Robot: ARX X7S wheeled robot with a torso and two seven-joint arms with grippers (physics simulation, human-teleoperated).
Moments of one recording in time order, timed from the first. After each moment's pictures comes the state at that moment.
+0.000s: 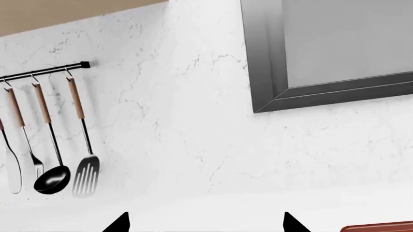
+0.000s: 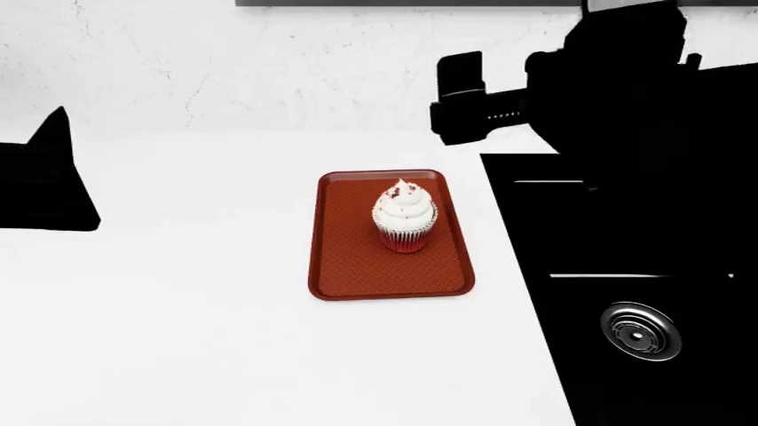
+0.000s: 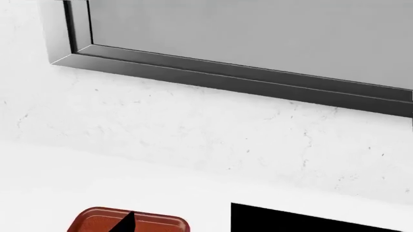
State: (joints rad) left arm -0.82 -1.16 -0.11 0.77 -1.86 -0.96 -1.09; right arm 1.82 0.75 -1.24 -0.28 1.97 0.57 1.13
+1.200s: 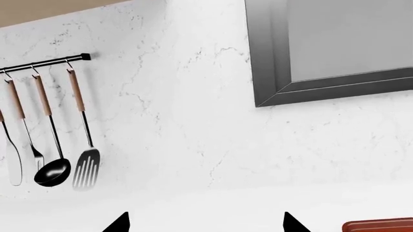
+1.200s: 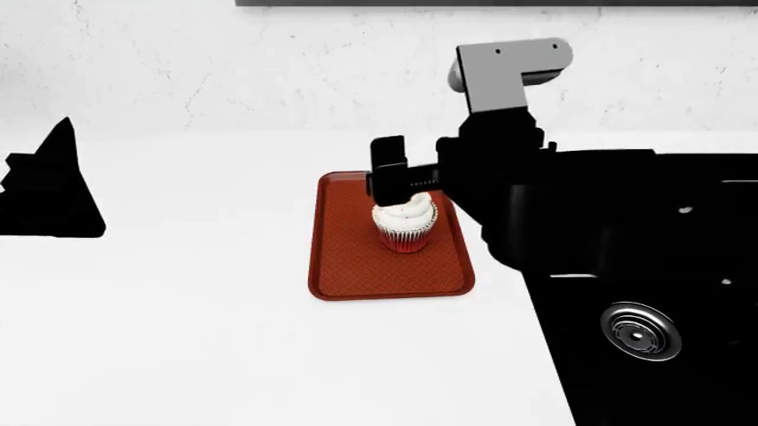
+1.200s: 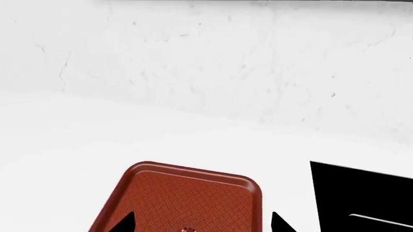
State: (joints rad) left arm -0.76 -1.15 -0.13 0.78 -1.82 -0.95 -1.08; right arm 1.57 0.58 -1.31 -0.11 1.84 0.44 0.93
